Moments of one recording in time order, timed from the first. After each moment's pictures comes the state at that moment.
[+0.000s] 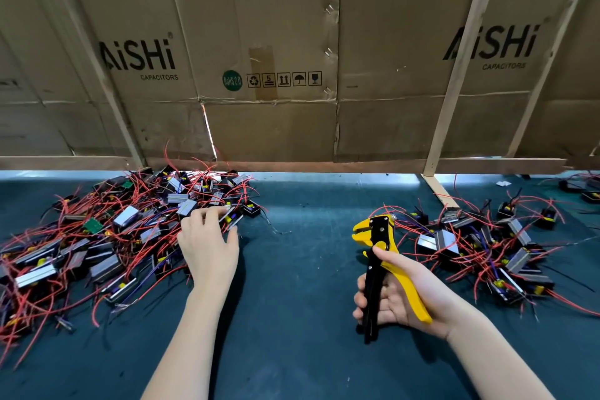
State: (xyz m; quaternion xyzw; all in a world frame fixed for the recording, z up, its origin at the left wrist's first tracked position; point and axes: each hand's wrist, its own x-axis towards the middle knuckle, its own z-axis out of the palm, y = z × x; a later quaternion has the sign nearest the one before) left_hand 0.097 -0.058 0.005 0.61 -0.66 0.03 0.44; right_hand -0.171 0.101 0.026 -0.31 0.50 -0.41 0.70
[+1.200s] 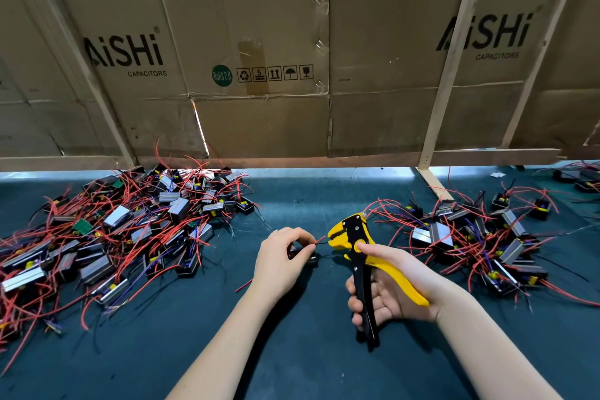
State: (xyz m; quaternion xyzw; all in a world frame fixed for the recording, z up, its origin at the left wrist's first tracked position) left_hand 0.019 -0.012 -0.001 0.42 -0.79 -0.26 0.37; right_hand -0.175 0.089 0.030 -0.35 0.50 -0.30 0.73
